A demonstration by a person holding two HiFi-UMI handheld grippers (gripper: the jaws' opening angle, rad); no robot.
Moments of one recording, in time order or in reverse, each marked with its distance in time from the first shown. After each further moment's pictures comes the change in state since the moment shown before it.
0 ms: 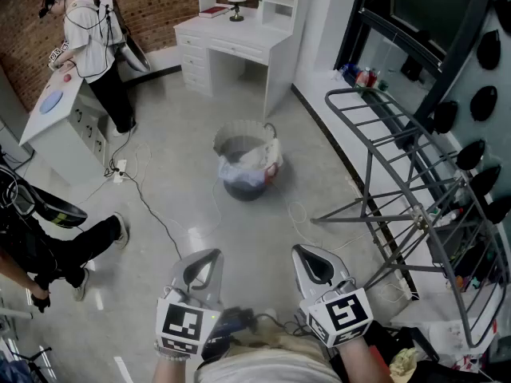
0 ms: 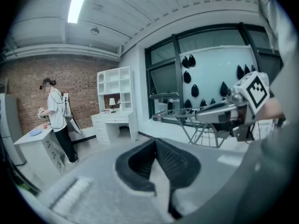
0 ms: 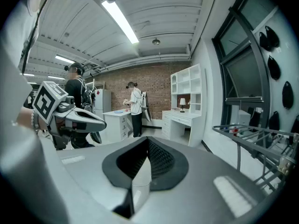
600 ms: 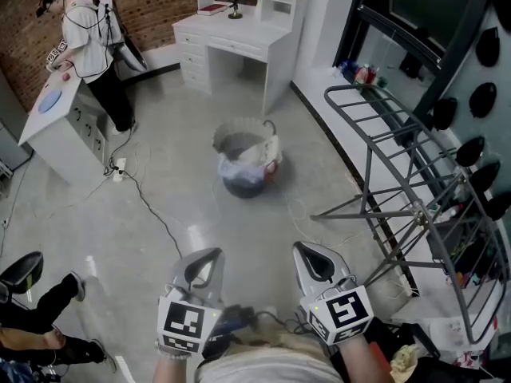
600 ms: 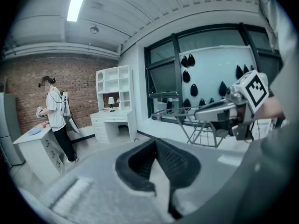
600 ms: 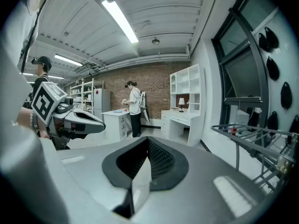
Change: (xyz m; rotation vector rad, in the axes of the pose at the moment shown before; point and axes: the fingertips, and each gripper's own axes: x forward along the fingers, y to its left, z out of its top) left arm -0.001 0.001 -0.006 -0.003 0.008 -0.016; right arm 0.002 0.003 -0.001 0.004 0.005 -0.018
